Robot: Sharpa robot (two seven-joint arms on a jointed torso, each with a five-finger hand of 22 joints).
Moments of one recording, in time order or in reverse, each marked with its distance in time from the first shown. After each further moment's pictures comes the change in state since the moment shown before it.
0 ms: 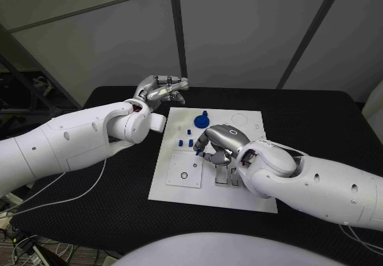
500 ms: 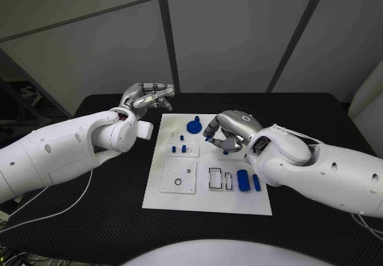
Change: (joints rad) left arm -0.002 -0.030 0.000 0.010 0.000 0.000 0.002; left_hand 0.000 0.000 0.002 0.002 0.000 0.000 0.000 0.000 0.001 0.016 -0.002 0.000 0.003 0.003 -0.003 0.000 0.005 0.000 0.000 0.000 0.004 0.003; right arm 0.053 -0.108 0.050 0.046 -0.021 -0.021 -0.032; right_hand 0.007 -0.004 -0.003 0.003 -0.003 0.002 0.002 0.006 0.001 0.000 0.000 0.008 0.001 0.000 0.000 0.000 0.002 0.000 0.000 0.000 0.000 0.003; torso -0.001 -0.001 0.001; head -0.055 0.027
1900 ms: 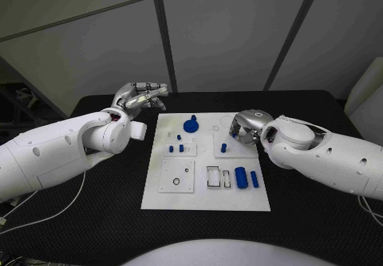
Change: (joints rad) left arm 0.002 -0.031 0.000 0.023 -0.002 -0.007 0.003; left_hand -0.004 0.004 -0.003 0.003 0.000 0.000 0.000 0.000 0.000 0.007 -0.007 0.000 0.002 0.000 0.000 0.000 0.003 0.000 0.000 0.000 0.000 0.000; right arm 0.012 -0.003 -0.001 -0.264 -0.080 0.199 0.005; right_hand 0.042 -0.002 -0.010 0.016 0.009 -0.006 0.001 -0.002 -0.005 -0.014 0.007 0.013 0.001 0.000 0.000 -0.006 0.002 0.000 0.000 0.000 -0.001 -0.005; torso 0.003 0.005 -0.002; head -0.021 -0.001
